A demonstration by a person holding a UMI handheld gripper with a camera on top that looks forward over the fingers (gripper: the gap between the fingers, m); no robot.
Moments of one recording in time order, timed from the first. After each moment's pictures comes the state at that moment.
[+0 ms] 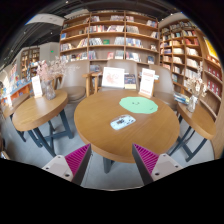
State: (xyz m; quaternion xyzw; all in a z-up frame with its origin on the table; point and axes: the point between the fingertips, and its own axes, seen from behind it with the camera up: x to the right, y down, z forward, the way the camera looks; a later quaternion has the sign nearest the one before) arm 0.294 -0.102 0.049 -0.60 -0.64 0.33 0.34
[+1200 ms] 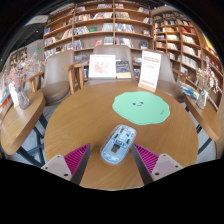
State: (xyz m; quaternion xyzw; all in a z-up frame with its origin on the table) arm 0.105 -0.083 -0.015 -0.66 -0.62 0.28 0.31
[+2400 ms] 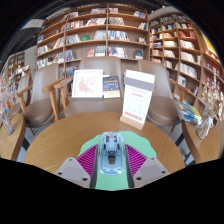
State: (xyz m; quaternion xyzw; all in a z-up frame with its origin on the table) arm -0.075 0.040 0.050 -0.65 -0.60 0.30 0.35
